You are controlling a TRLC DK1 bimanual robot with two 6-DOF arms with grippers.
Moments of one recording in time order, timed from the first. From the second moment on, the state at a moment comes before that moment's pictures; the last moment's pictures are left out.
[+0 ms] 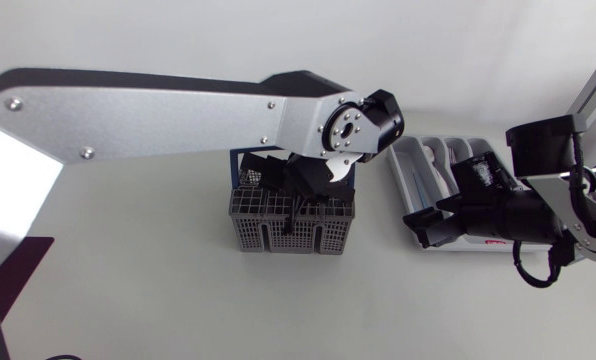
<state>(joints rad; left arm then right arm) -0.90 2.09 1.77 -1.04 -0.67 -0.64 0.17 1.17 0.64 -0.26 -0.15 -0.19</state>
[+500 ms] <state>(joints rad) -0.90 2.10 1.77 -1.04 -0.67 -0.66 0.17 1.17 0.64 -0.26 -0.15 -0.19</state>
